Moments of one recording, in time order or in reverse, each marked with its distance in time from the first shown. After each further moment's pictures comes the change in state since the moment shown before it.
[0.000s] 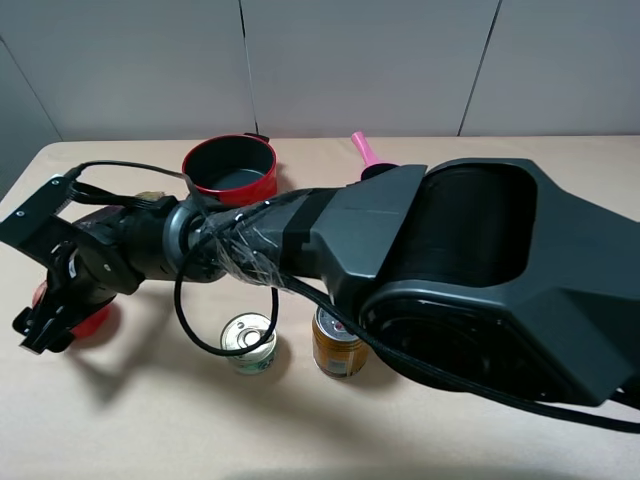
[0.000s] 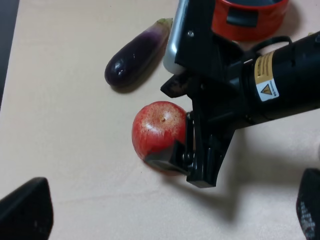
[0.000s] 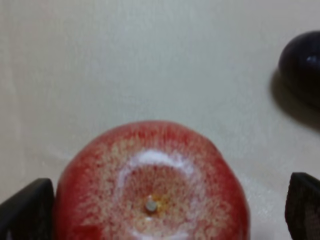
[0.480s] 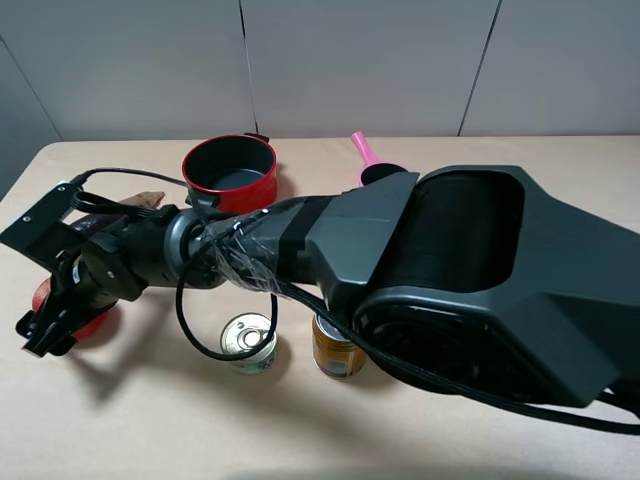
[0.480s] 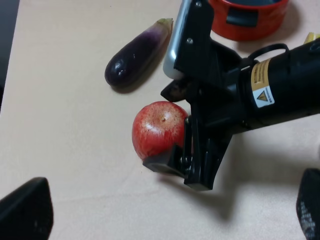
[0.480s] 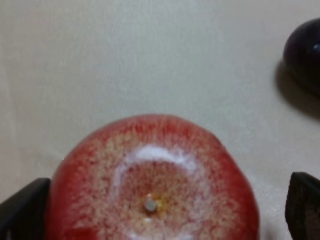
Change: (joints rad) left arm 0.000 0.000 0.000 0.000 0.000 0.002; right arm 0.000 0.023 0.000 0.017 -0.022 0.008
